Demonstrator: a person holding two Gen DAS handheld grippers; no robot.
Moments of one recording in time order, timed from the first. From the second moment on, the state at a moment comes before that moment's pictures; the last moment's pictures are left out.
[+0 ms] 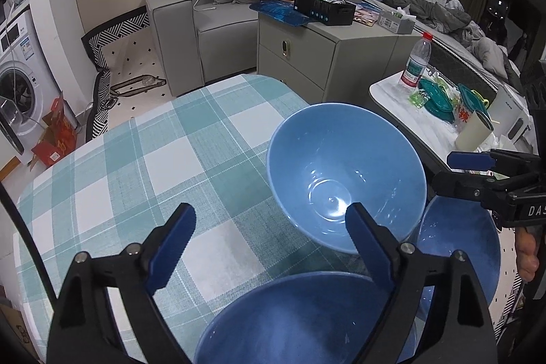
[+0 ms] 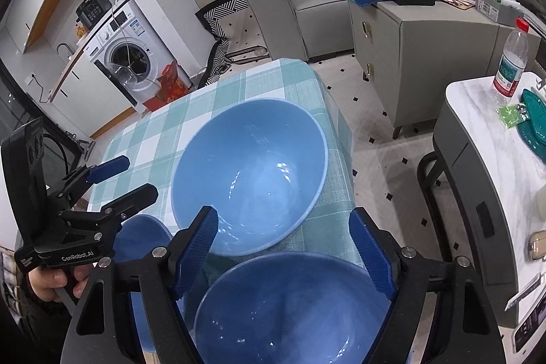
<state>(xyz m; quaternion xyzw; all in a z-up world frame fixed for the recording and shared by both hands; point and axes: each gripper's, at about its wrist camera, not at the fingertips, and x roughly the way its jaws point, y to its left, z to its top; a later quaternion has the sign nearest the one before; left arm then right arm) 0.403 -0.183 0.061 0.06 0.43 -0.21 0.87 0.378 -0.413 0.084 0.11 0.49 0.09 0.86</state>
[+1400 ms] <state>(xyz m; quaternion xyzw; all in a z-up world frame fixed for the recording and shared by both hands) 0.419 -0.208 0.030 0.07 0.47 -0.23 0.85 0.396 -0.403 0.051 0.10 0.52 0.10 0.84</state>
